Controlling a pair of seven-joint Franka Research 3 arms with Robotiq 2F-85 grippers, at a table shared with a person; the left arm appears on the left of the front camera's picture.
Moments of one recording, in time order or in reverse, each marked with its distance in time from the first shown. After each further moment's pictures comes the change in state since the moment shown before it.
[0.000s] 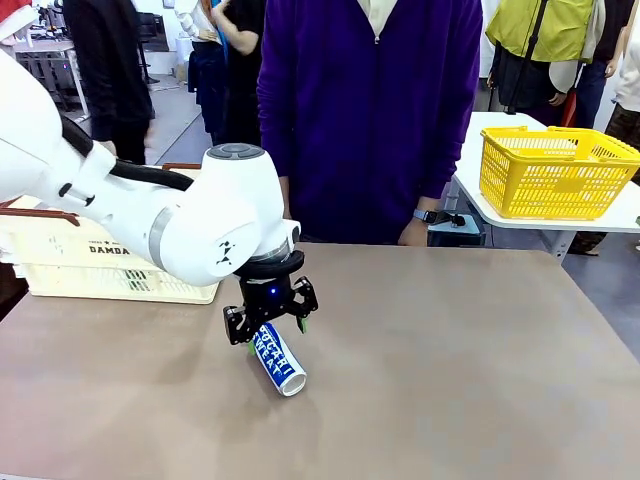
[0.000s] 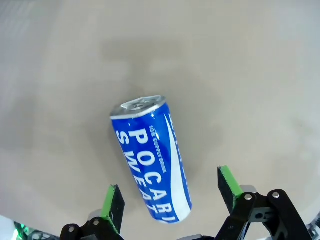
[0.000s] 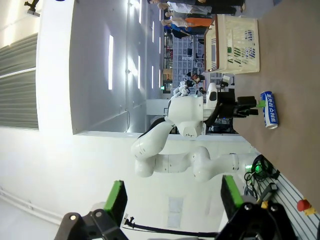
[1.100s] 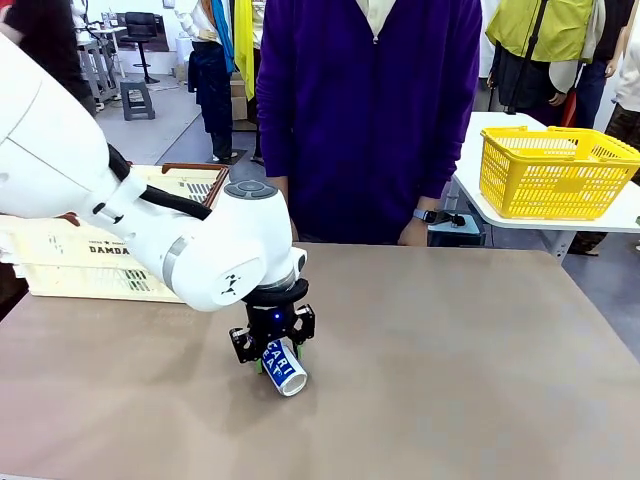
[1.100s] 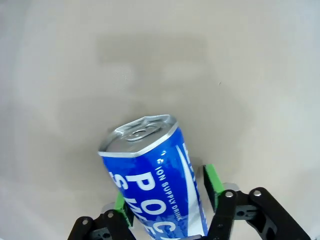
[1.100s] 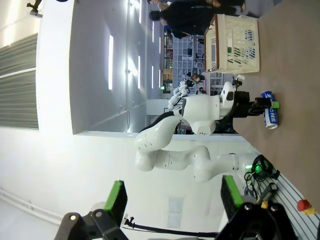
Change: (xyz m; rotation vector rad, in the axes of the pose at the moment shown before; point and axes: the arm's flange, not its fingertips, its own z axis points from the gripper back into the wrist) left arm 0.001 -0.001 -0.051 0.043 -0.006 -0.050; right arm 0.000 0.000 0.000 0.000 0.000 0.000
